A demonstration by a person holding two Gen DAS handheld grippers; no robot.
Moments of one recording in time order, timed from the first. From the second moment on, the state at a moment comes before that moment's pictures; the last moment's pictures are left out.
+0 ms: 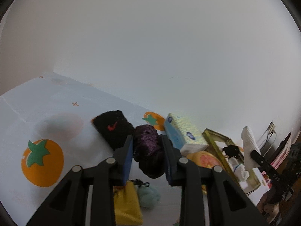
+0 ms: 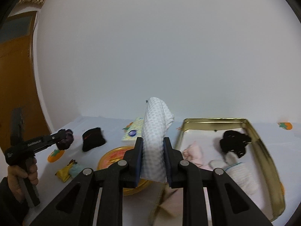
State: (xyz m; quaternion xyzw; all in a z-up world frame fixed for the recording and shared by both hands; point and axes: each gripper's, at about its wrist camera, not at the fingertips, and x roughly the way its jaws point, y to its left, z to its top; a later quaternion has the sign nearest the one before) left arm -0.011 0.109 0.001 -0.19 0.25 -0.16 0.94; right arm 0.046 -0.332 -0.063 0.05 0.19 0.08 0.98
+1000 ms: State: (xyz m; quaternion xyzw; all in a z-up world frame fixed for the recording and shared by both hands) left arm 0.003 -0.039 0.047 -0.10 0.23 -0.30 0.92; right arm 0.014 -0.476 -0.025 0.12 0.11 -0.07 0.98
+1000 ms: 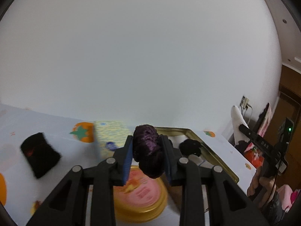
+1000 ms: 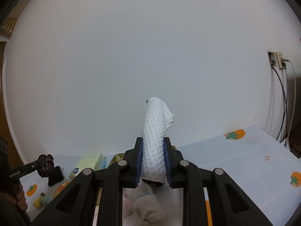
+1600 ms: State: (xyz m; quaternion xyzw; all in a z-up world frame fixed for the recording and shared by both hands) left arm 0.025 -0.135 0.052 -0.08 0.25 -0.36 0.90; right arm 0.014 -0.518 -0.025 0.12 0.12 -0.11 0.98
